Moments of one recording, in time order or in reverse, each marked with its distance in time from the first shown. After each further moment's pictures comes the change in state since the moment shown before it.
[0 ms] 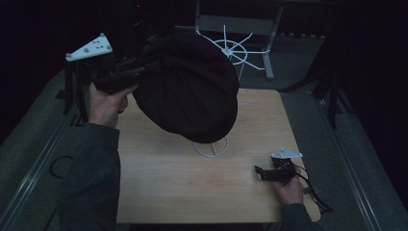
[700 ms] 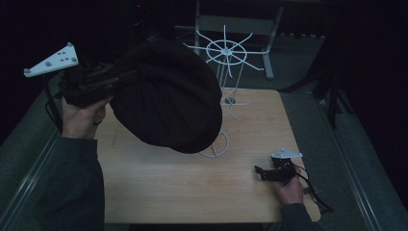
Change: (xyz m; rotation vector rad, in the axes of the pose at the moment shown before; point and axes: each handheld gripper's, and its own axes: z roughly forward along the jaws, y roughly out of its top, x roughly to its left) left arm -0.011 -0.002 -0.062 -0.061 0.000 0.033; right arm 0.000 0.000 0.000 0.000 0.000 -0.002
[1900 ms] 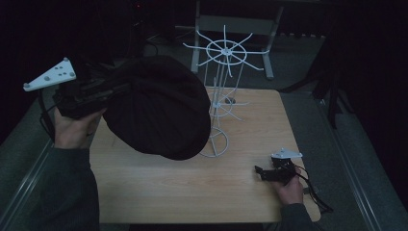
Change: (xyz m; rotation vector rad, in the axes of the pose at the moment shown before) left arm 0.000 -0.024 -0.018 0.086 0.070 0.000; right arm 0.000 0.000 0.000 0.001 0.000 0.002
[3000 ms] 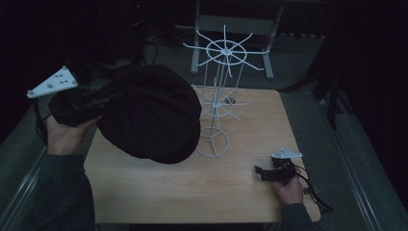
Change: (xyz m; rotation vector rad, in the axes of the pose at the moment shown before) left arm -0.003 -0.012 -0.012 0.118 0.115 0.010; right arm 0.000 0.000 0.000 0.000 0.000 0.000
